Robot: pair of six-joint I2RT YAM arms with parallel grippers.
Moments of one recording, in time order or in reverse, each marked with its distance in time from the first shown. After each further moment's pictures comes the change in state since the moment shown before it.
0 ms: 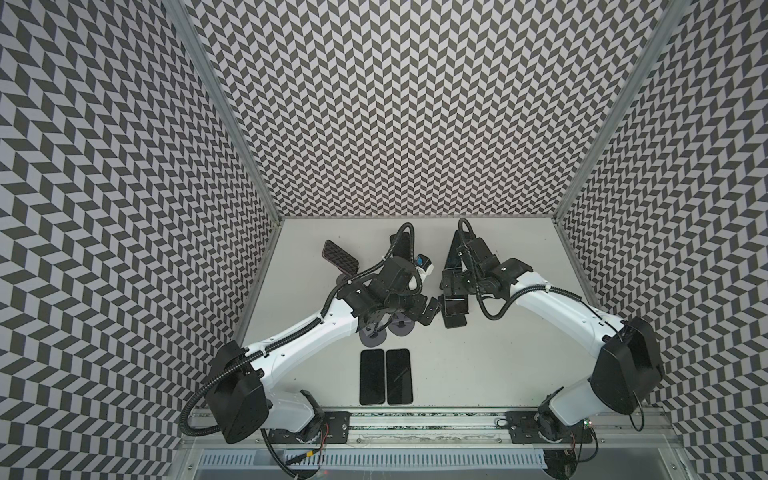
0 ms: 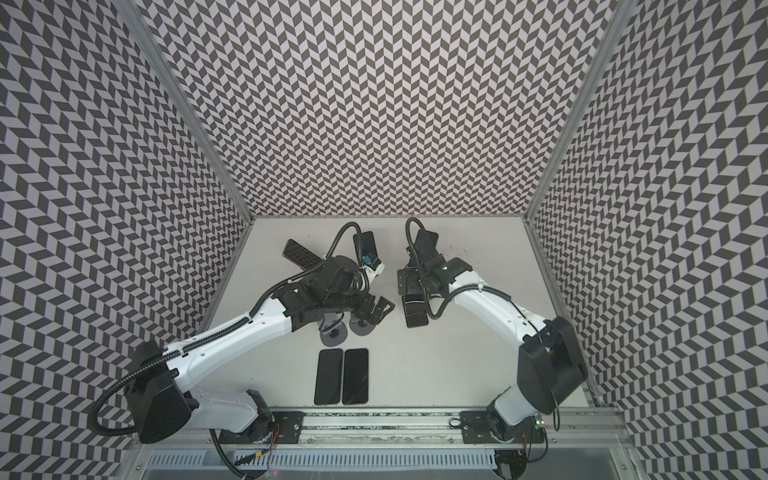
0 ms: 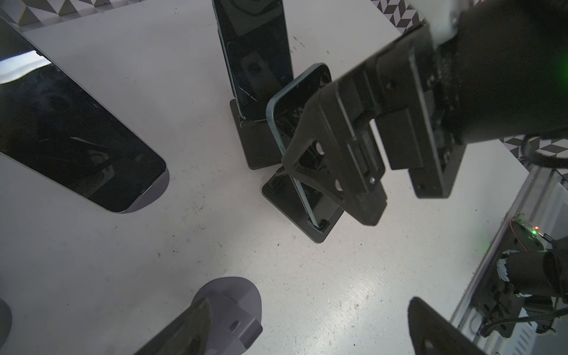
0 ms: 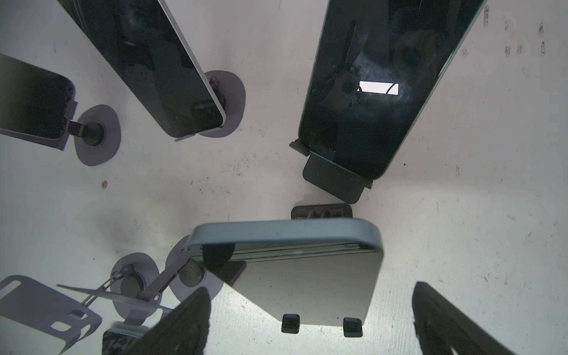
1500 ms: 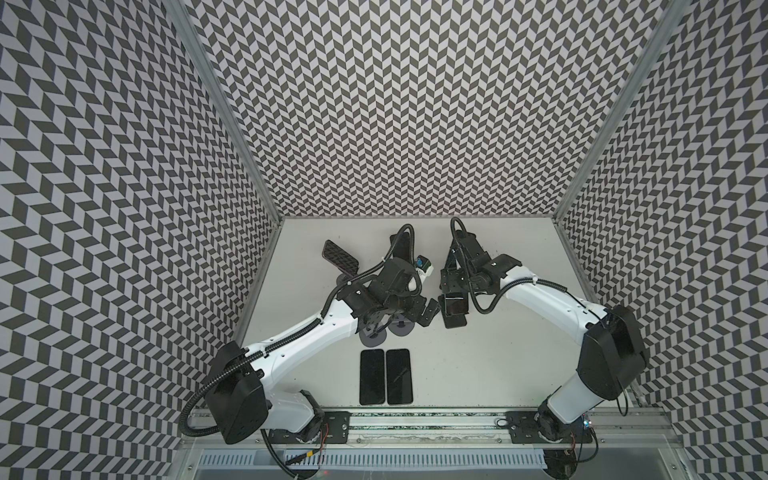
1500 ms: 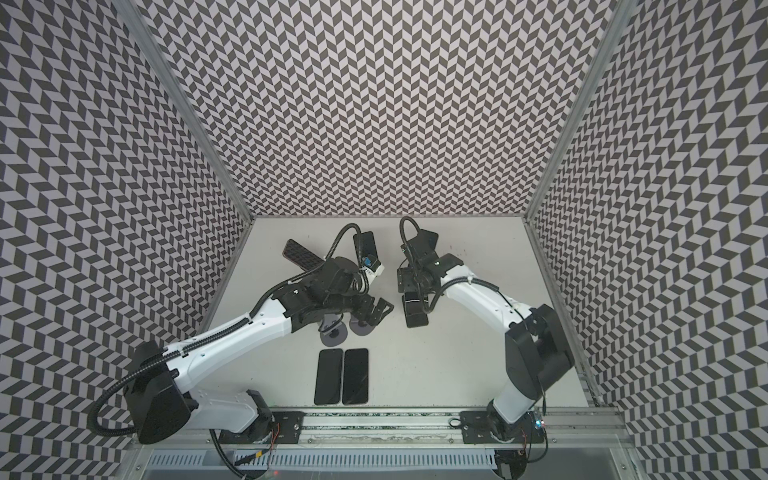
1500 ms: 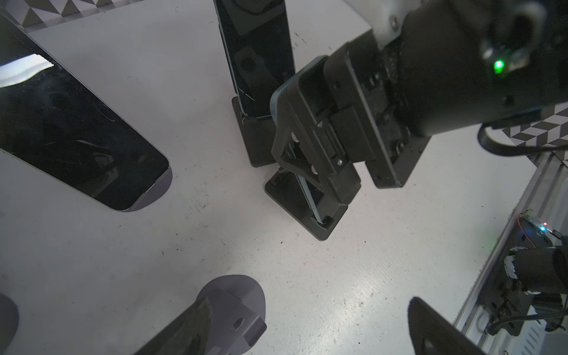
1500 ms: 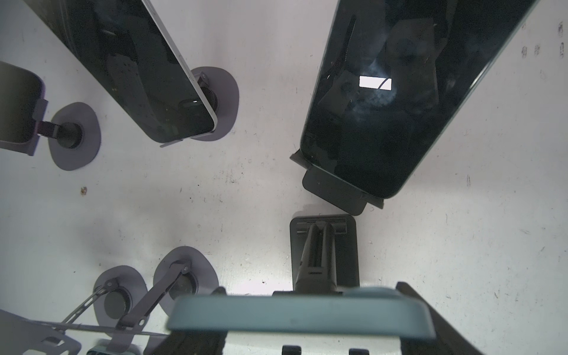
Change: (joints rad) left arm 0.000 -0.004 -0.013 0.003 -0.007 0.015; right arm 0.000 0.083 0.048 0.003 0.008 -0.010
